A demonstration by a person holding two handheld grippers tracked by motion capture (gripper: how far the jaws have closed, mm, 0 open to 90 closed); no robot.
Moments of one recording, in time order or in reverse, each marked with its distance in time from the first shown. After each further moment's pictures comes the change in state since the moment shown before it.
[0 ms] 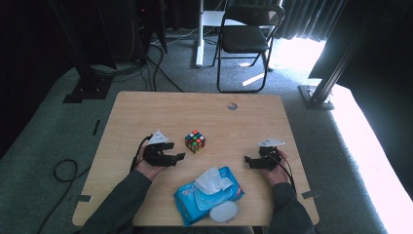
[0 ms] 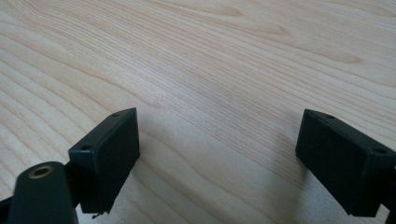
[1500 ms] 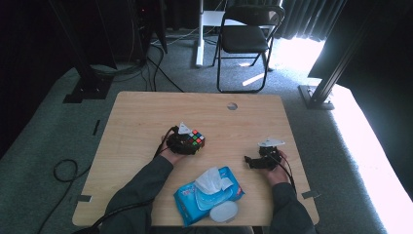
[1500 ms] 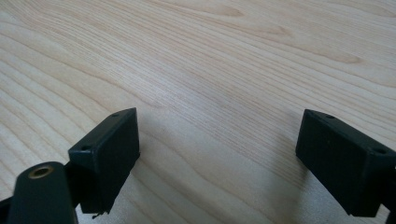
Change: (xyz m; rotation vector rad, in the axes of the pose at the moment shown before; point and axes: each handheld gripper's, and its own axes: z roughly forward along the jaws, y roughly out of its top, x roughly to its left) left arm 0.008 0.031 0.092 0.073 0.091 0.084; right arm 0.000 0.000 0.000 0.001 0.001 -0.001
